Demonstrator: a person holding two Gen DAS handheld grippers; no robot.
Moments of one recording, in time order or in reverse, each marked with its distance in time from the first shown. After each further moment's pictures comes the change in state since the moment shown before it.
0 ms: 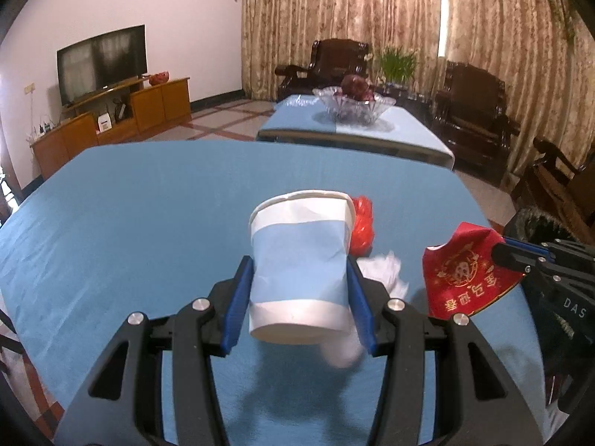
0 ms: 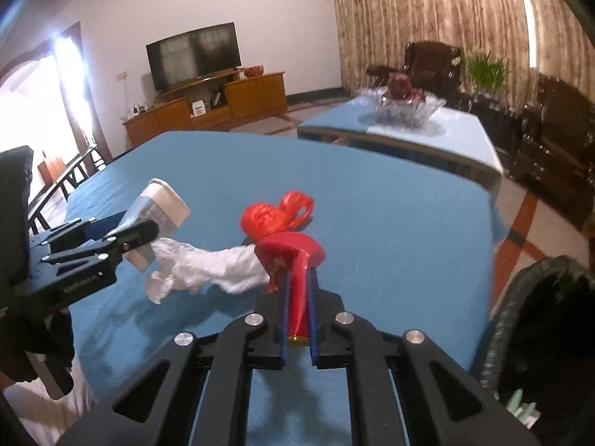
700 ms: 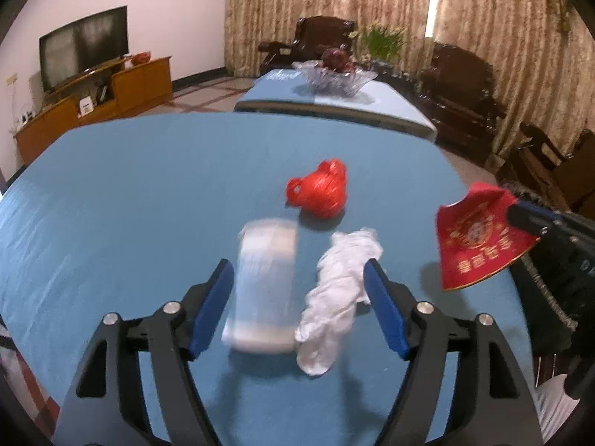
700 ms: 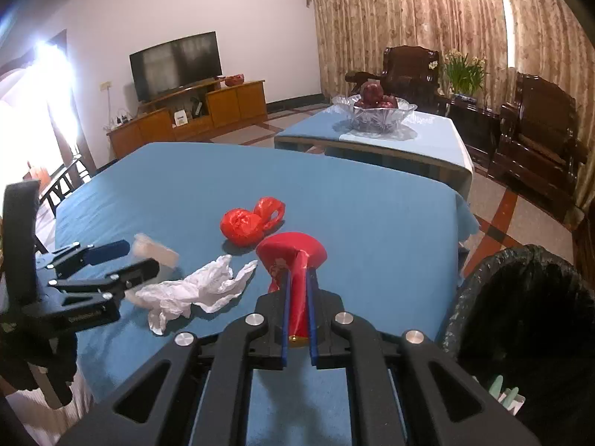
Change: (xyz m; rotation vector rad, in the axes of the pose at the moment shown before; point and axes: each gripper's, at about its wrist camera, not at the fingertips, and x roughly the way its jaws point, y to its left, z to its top) left arm 0.016 -0.008 -0.023 0.000 0.115 -0.052; right arm -0.019 -0.016 -0.008 0.038 -0.006 -0.056
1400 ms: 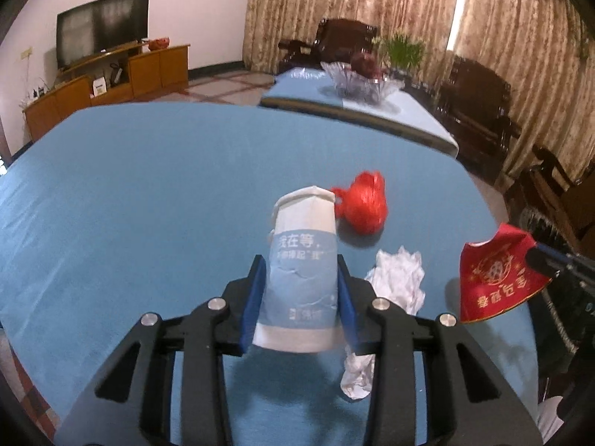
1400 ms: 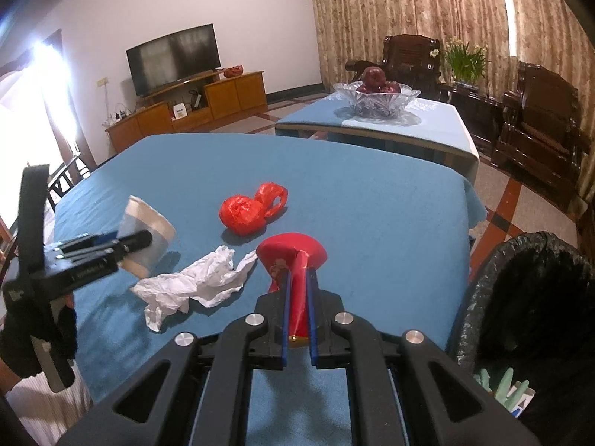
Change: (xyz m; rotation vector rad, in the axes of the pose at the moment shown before) left arm 0.004 0.039 0.010 -0.084 -0.021 -0.001; right arm 0.012 0.002 -0.005 0.011 0.022 0.008
